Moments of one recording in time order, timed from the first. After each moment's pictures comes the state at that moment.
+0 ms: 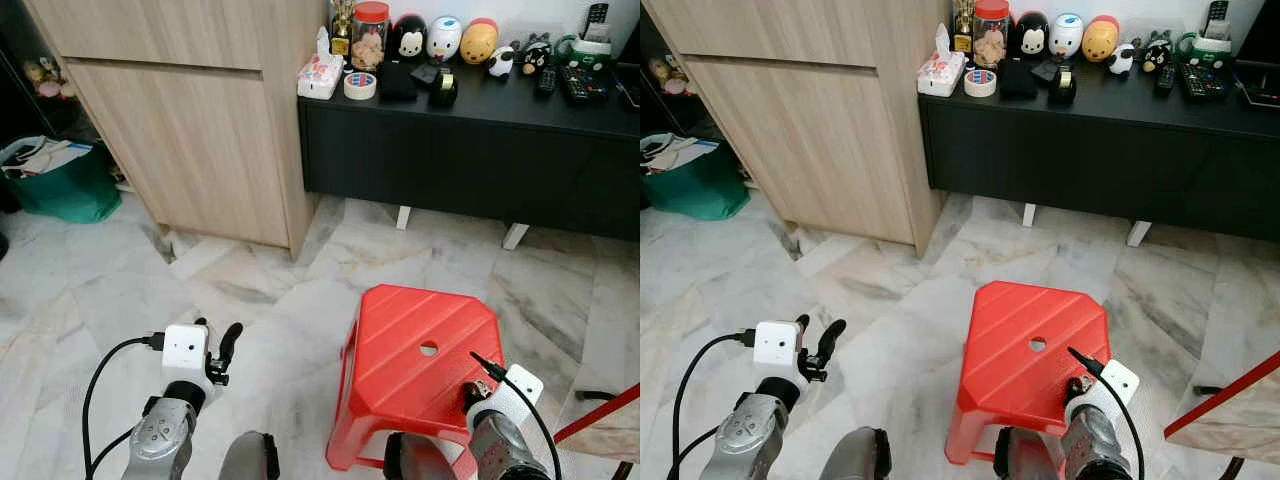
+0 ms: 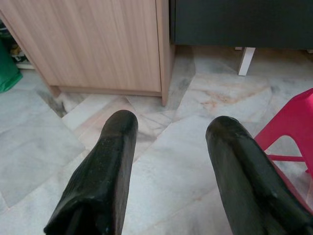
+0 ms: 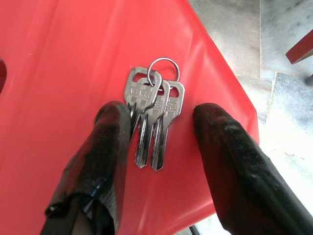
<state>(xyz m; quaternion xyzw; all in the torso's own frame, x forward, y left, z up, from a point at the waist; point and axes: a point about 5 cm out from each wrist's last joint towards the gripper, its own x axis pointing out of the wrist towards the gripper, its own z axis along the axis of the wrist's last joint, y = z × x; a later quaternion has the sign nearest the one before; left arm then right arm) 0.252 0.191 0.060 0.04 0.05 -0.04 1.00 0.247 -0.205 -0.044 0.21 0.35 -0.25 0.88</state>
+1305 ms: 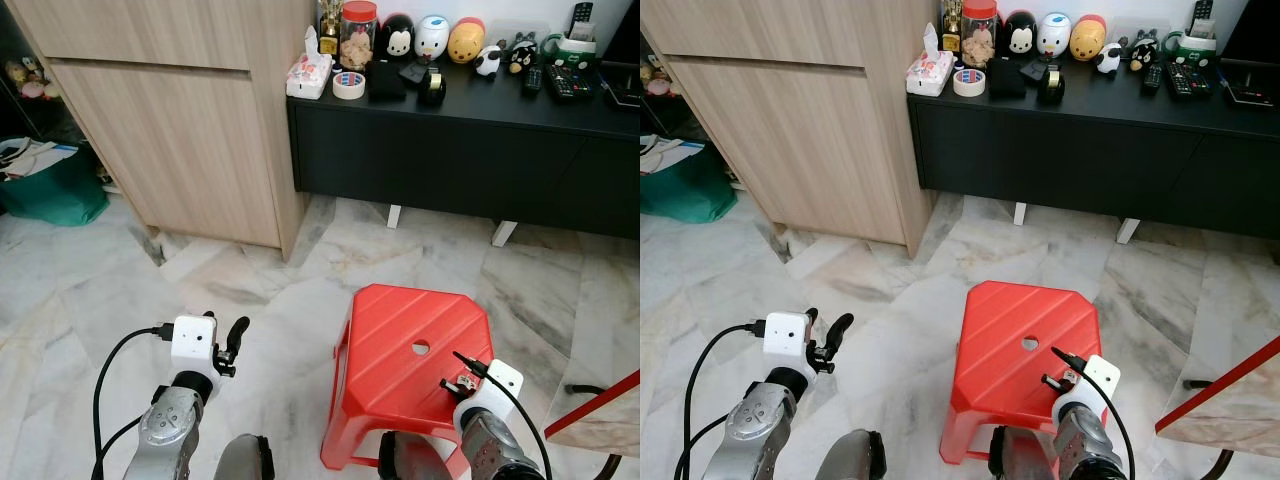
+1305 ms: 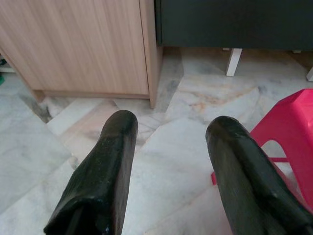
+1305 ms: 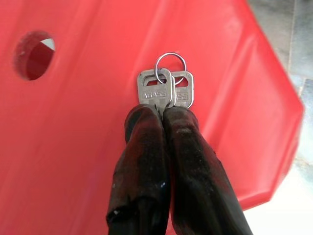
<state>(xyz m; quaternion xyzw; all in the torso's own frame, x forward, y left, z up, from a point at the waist) 0.264 0.186 0.059 0.04 0.06 -0.05 1.00 0.253 -0.186 -0.042 0.21 0.35 -0.17 0.90</state>
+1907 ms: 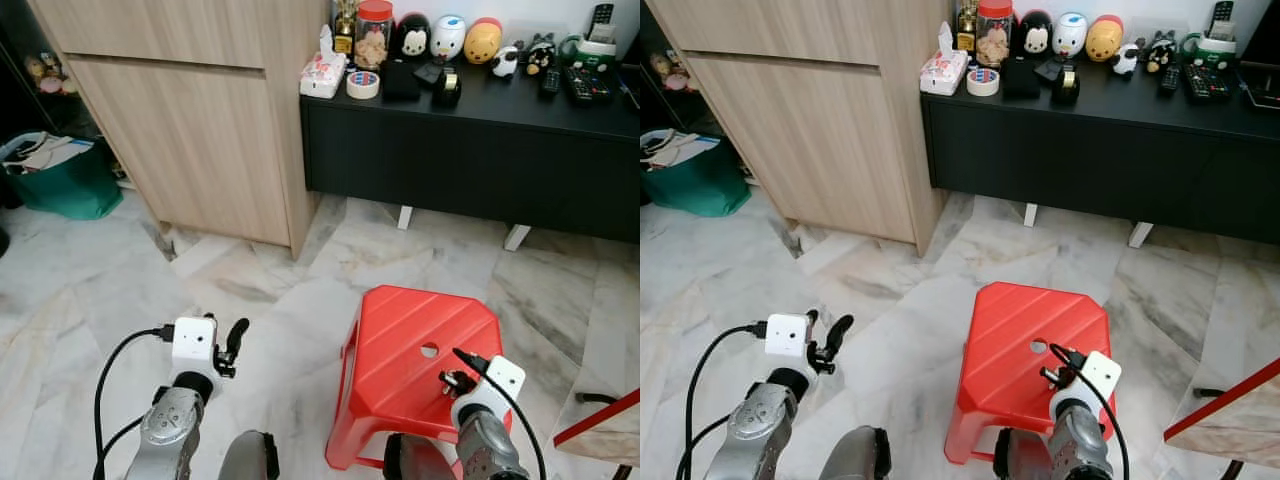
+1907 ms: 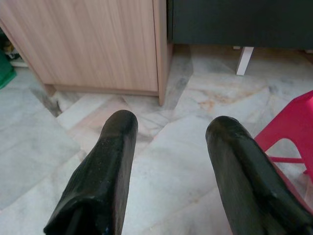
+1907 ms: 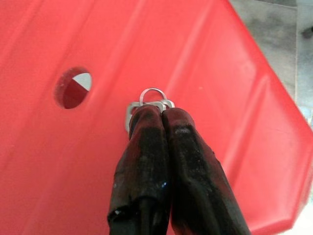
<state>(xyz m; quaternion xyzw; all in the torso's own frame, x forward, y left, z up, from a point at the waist) 0.267 0.187 0.057 0.04 0.05 -0.04 1.00 0.251 -0.191 -0.037 0.20 0.27 -0.19 0.92</state>
